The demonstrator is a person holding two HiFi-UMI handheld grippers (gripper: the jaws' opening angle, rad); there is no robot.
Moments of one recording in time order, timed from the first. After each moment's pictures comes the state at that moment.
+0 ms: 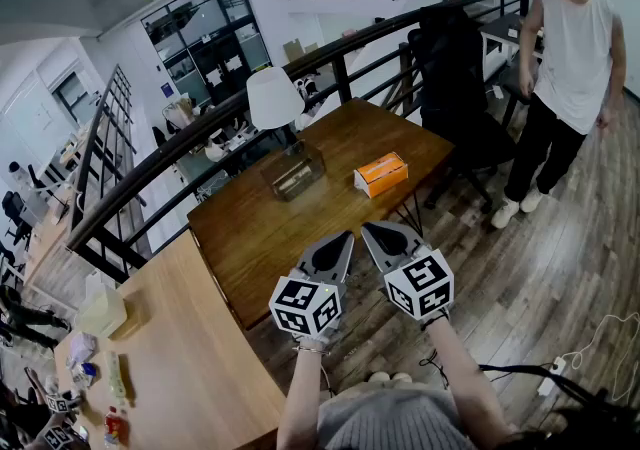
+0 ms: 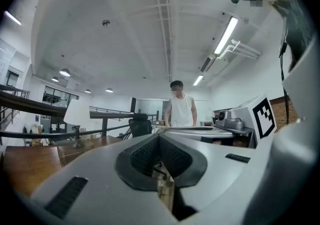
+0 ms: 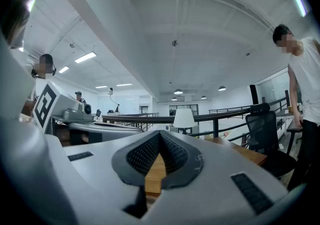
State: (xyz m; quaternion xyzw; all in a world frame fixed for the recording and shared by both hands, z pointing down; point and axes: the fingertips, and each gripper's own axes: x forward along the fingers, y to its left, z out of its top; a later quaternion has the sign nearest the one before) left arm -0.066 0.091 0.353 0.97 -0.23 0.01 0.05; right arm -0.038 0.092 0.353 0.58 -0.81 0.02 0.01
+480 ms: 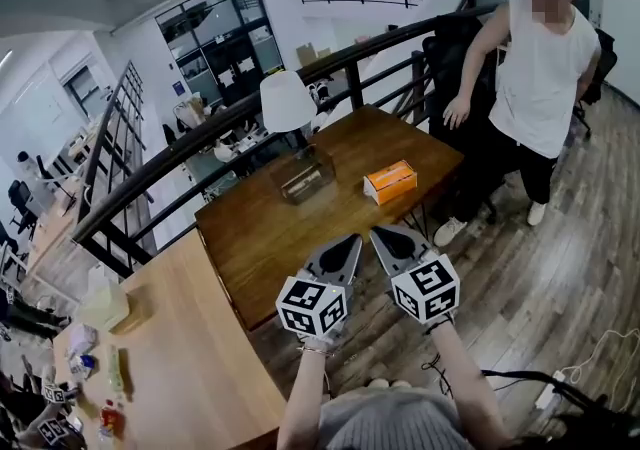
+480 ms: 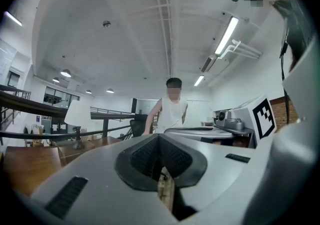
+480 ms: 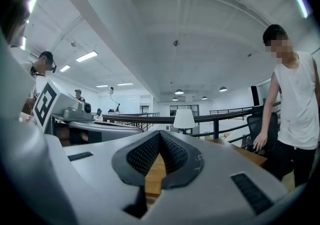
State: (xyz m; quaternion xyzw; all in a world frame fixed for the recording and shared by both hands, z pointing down) left arm -0.064 0.087 0.352 0.97 -0.24 0.01 0.05; right arm -0.035 0.088 0.354 0.58 -0.81 0.02 0.01
